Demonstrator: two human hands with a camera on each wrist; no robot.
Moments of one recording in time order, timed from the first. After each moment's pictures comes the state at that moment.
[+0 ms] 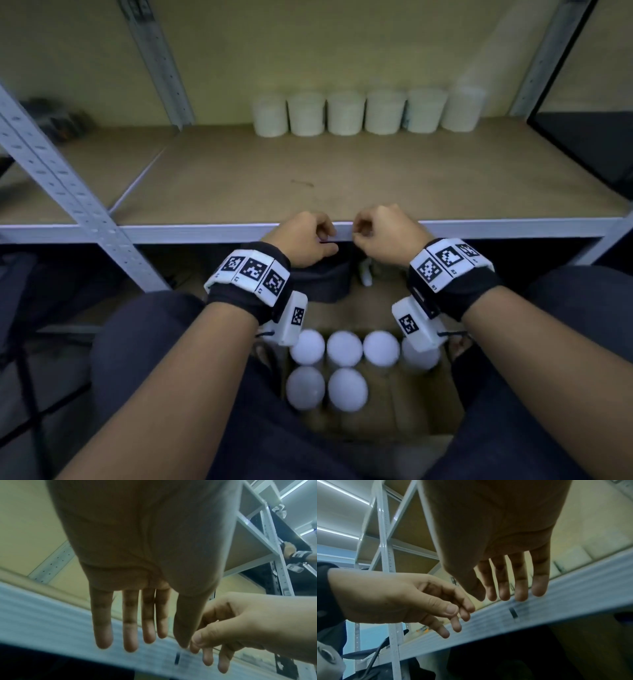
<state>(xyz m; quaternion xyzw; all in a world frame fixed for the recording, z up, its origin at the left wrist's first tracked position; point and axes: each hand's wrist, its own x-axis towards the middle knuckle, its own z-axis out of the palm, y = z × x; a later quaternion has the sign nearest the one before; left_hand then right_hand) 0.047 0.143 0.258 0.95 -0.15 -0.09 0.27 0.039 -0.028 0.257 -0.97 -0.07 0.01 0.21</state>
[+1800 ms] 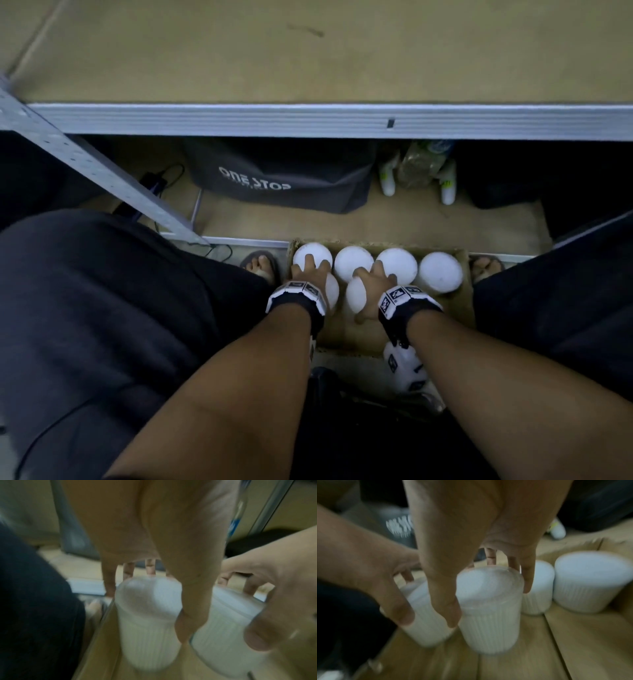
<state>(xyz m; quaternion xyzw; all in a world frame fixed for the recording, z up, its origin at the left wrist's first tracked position) -0.012 0.141 -0.020 0.91 -0.02 -0.40 0.07 -0.020 -0.018 -0.022 -0.91 -0.02 0.40 0.12</state>
